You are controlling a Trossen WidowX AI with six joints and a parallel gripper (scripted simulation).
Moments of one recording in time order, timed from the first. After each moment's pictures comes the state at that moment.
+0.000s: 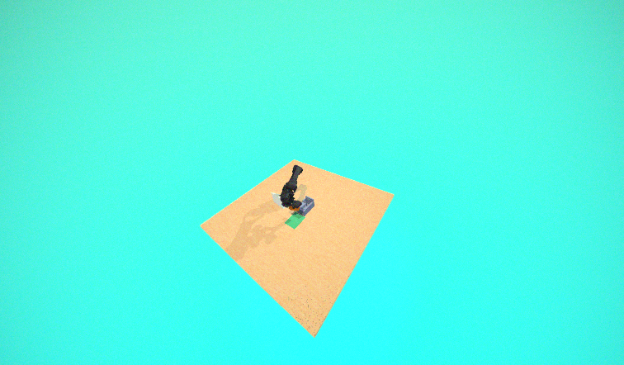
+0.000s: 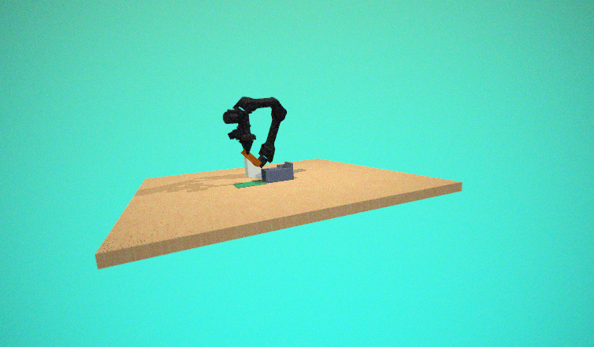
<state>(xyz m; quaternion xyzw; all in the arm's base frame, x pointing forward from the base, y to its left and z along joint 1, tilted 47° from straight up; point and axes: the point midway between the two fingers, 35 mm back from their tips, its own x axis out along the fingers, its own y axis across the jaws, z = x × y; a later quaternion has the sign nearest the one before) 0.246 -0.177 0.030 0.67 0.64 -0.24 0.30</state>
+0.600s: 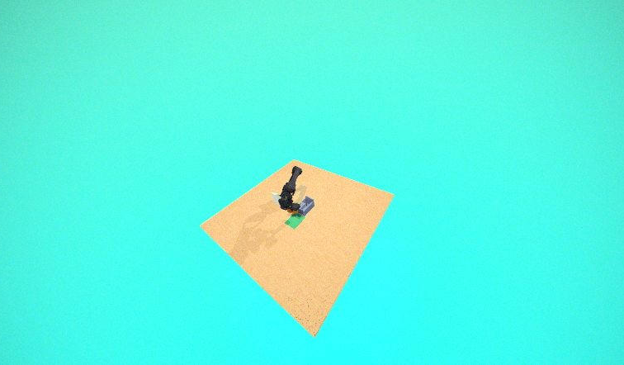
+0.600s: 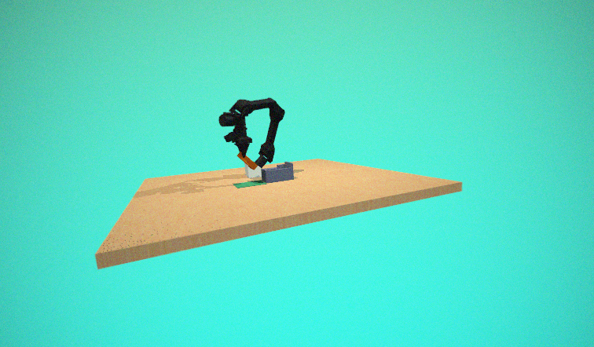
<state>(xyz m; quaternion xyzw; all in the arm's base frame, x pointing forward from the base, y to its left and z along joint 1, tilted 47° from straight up) 0.247 -0.183 0.007 0.66 0.64 -0.24 0.30</state>
